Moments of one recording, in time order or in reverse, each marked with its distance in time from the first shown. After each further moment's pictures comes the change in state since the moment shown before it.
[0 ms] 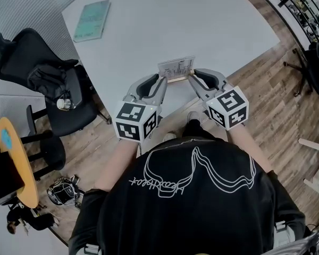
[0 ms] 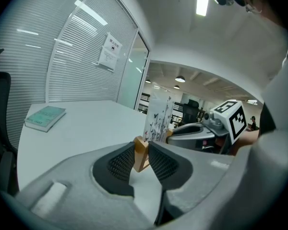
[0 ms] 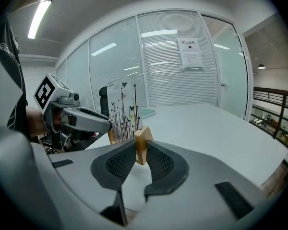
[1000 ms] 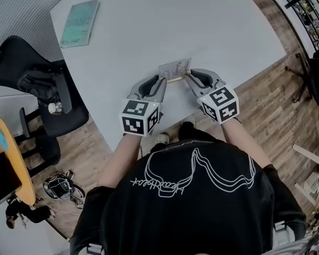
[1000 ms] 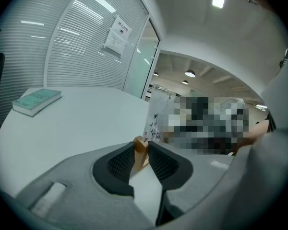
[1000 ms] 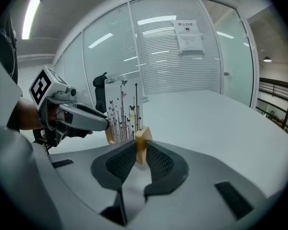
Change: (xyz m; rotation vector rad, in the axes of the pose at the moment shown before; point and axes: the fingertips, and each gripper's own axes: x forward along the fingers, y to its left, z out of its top) left arm 0.118 0.041 -0.028 -0.084 0.097 0.050; right arm 0.075 -0.100 -0.048 0.009 0.113 0.042
